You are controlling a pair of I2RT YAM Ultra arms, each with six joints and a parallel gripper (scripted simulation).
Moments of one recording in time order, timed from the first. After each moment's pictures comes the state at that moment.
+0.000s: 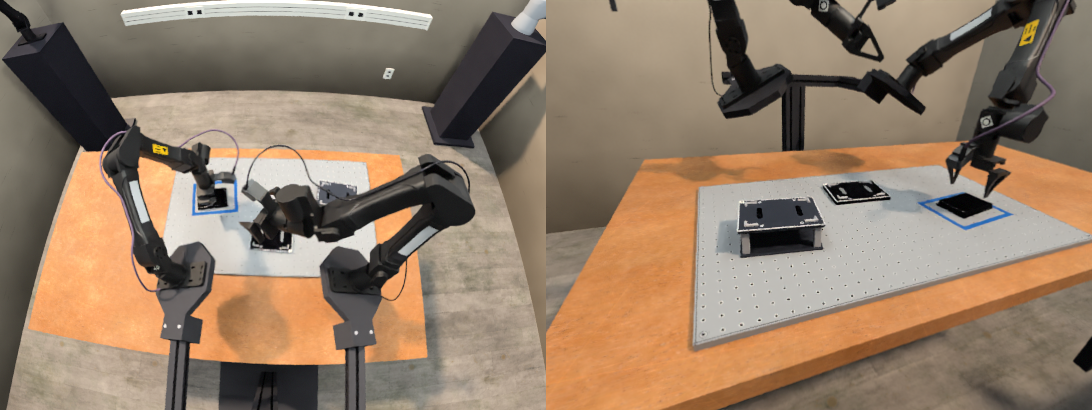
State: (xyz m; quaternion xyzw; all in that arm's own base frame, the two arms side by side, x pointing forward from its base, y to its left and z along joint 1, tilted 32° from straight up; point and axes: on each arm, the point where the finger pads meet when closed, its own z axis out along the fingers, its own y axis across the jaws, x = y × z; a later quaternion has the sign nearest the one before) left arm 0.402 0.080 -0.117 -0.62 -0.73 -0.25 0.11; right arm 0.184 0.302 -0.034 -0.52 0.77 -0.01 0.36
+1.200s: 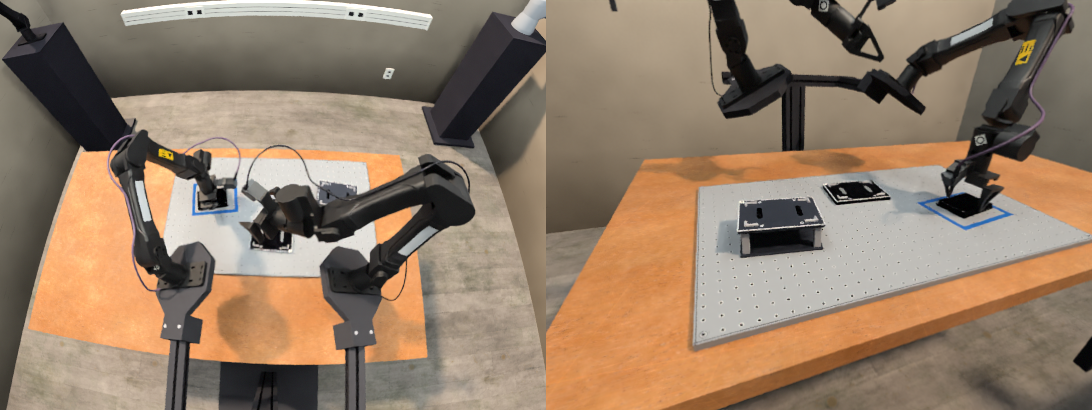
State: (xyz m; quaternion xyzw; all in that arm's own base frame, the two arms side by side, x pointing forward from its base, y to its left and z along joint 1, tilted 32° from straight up) left arm 0.409 0.100 -0.152 -0.62 -0.73 -0.25 0.11; right arm 0.184 0.302 -0.034 -0.52 0.77 -0.01 0.36
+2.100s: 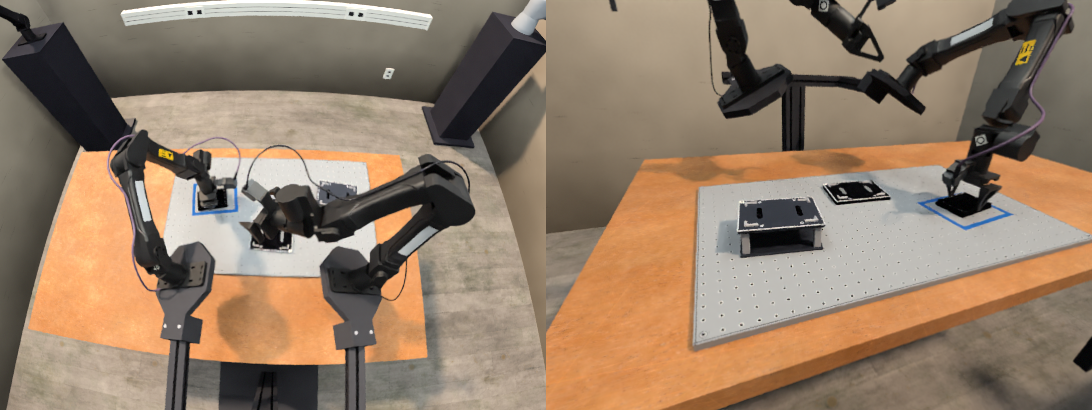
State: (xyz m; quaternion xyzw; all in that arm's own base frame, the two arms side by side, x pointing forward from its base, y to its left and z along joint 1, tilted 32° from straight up) left arm 0.410 0.100 -0.151 -0.62 -0.73 -0.26 0.11; right arm 0.184 0.302 -0.034 -0.52 0.77 -0.01 0.36
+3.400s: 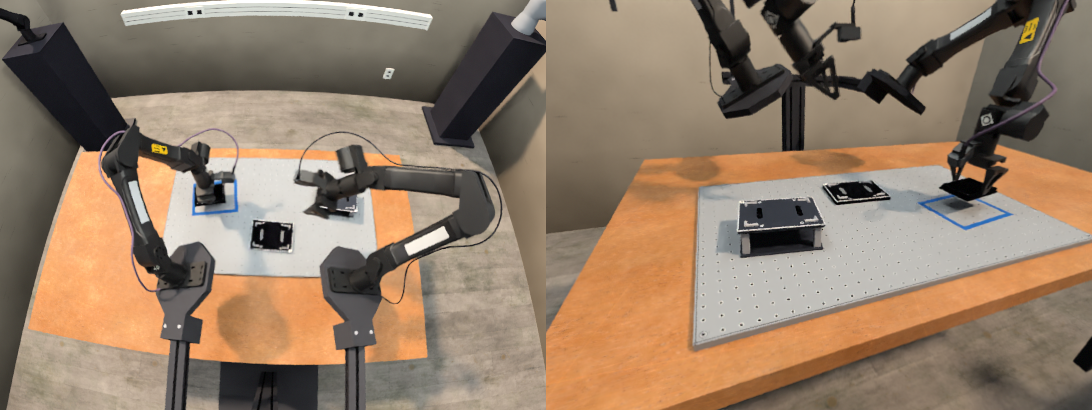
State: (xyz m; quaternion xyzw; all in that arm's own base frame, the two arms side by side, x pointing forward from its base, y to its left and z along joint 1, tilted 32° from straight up) left arm 0.400 0.078 -0.112 -0.63 -0.73 -0.25 0.11; right arm 0.260 0.121 -0.004 -0.65 0.74 -0.04 0.16
